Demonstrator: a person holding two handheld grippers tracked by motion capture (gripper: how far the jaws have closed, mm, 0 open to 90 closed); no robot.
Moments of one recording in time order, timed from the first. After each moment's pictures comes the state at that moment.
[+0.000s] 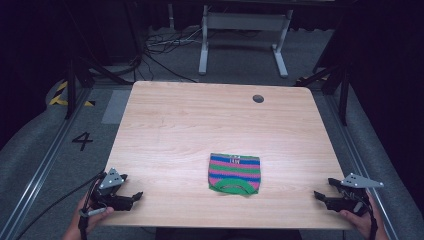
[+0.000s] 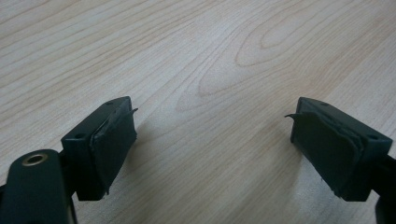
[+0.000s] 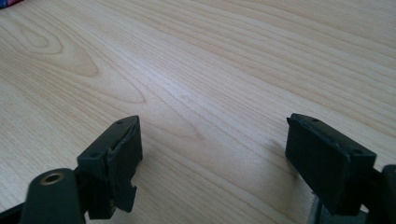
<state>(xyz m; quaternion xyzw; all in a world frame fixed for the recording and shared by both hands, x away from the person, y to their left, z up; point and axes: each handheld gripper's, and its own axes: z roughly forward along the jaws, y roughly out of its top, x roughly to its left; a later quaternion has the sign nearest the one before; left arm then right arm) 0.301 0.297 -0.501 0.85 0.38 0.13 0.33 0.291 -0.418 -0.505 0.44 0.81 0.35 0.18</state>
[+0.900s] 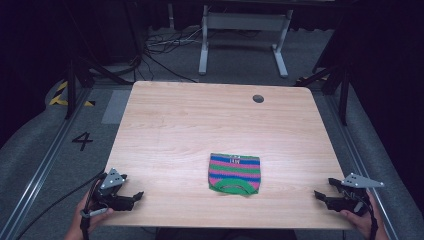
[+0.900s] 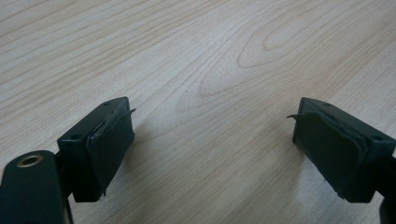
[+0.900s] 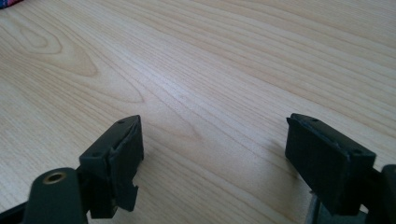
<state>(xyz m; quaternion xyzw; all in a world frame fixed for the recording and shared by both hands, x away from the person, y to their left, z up) 0.300 0.294 -0.501 0.85 0.39 0.13 0.33 0.291 -0.419 -0.505 0.44 0.81 0.35 0.17</state>
